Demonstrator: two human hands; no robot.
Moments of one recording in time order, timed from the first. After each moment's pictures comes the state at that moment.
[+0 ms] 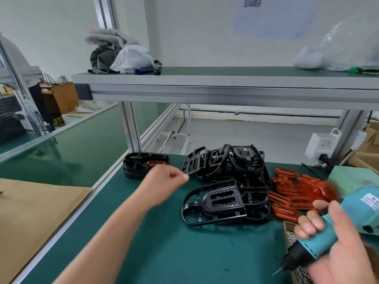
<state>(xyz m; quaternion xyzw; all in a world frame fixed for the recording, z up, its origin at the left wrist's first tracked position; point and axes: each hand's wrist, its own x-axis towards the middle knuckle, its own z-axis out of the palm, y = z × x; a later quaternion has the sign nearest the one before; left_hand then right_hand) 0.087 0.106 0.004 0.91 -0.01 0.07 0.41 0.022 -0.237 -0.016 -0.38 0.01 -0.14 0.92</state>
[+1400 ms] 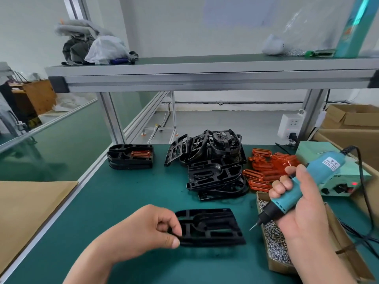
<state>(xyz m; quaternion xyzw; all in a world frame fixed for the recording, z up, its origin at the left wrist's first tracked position) -0.044 0.083 -0.009 0.87 -0.14 -0.17 0.44 0.006 -0.257 -0.009 -0.37 0.01 -0.14 0.92</state>
